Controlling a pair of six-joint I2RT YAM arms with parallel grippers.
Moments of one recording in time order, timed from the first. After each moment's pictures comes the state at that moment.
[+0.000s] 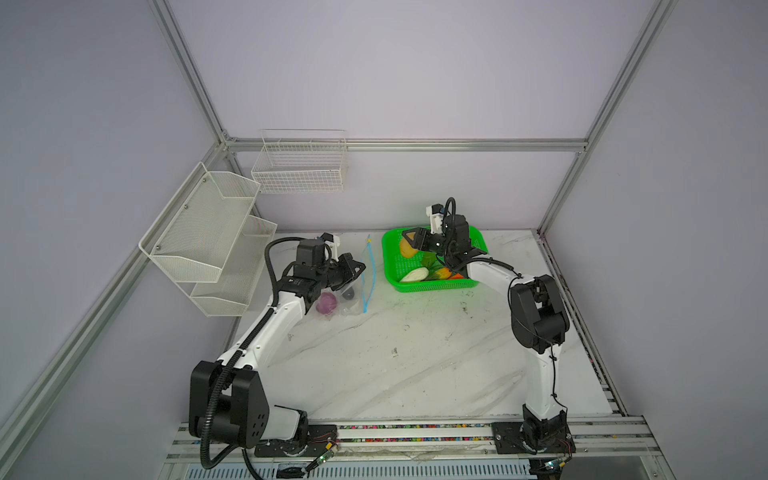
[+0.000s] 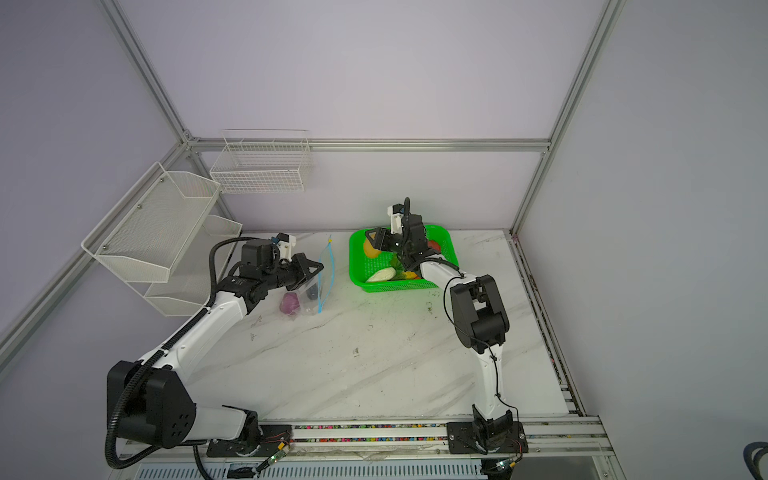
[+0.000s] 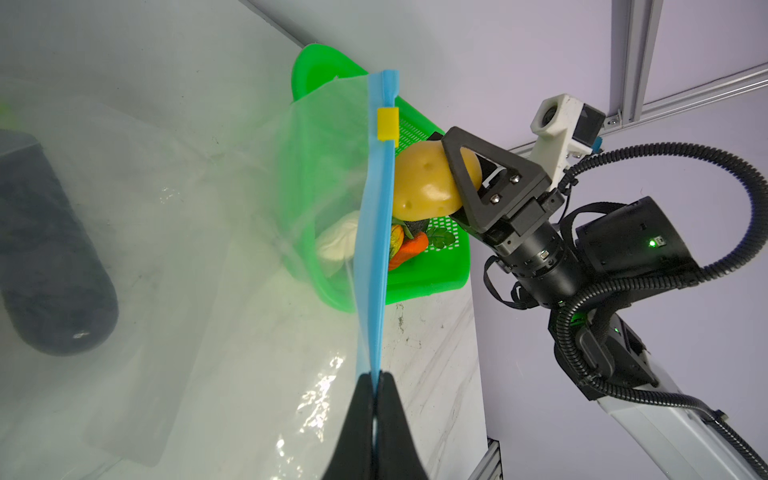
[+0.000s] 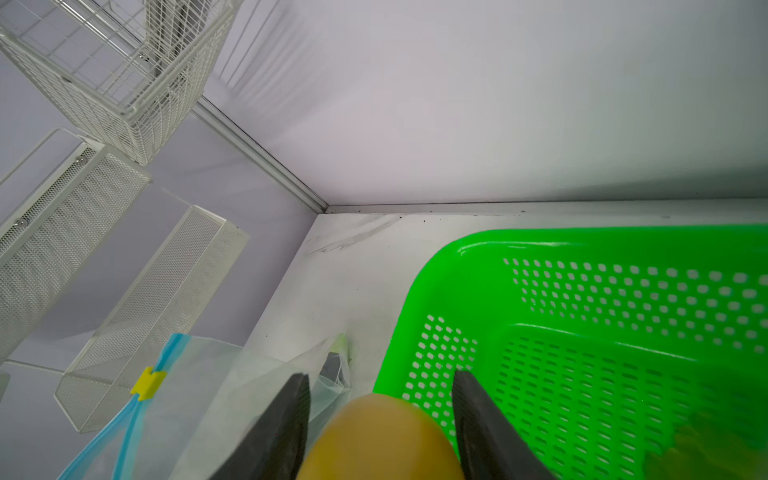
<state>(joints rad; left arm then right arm) -0.18 1.39 1.11 -0.28 0.49 -0.76 0.41 2.10 1.58 0.27 -0.44 0.62</state>
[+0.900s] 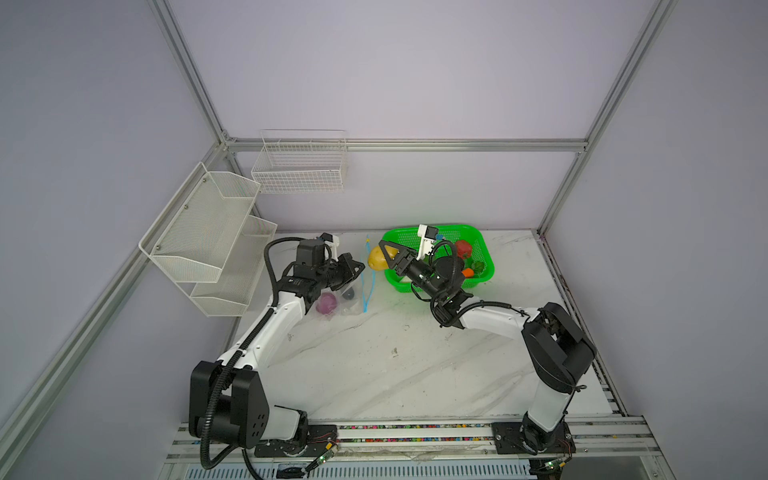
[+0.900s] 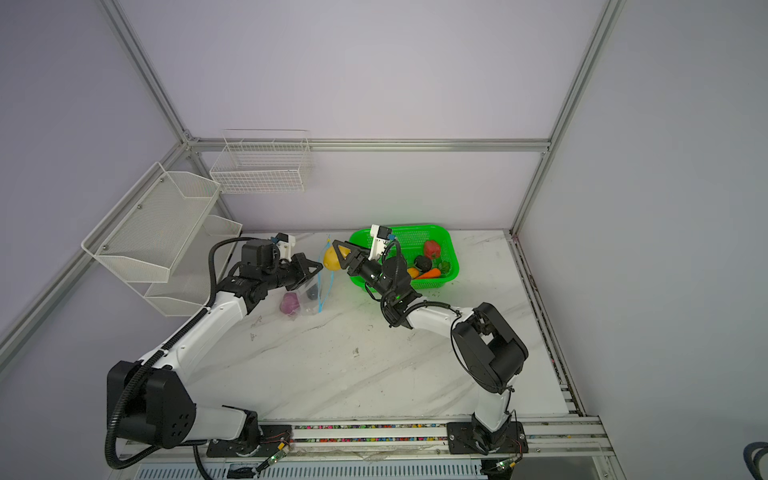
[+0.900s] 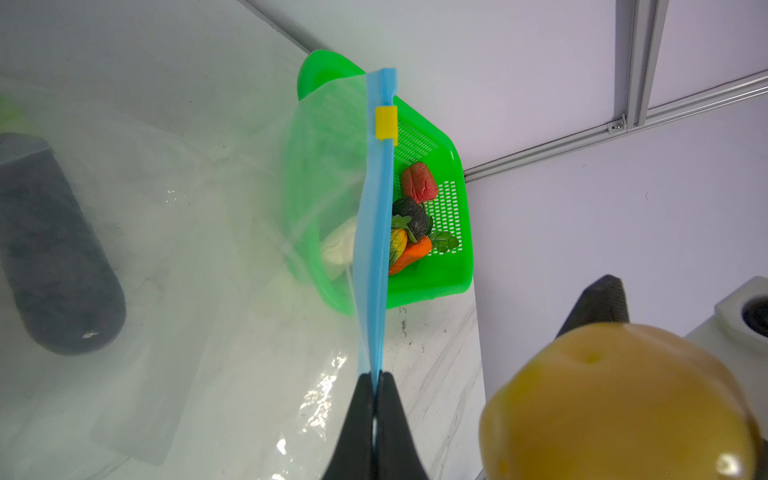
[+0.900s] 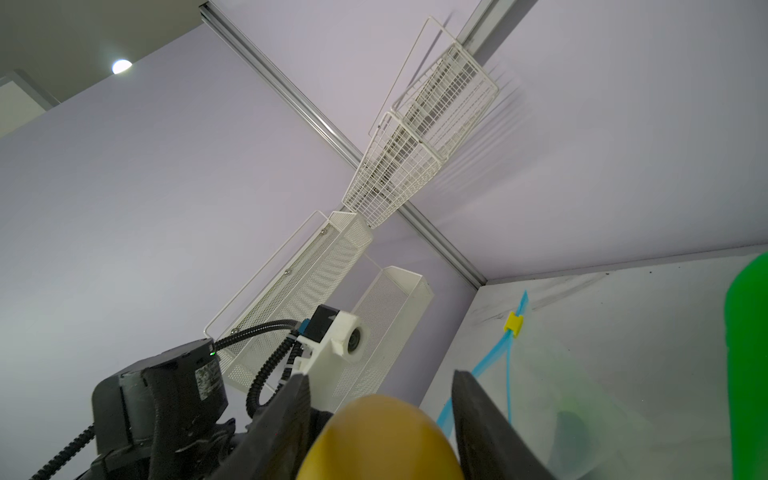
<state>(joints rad) -0.18 1.39 1.11 -0.28 0.48 -0.76 0.74 1.81 1.12 0.94 -0.11 0.89</state>
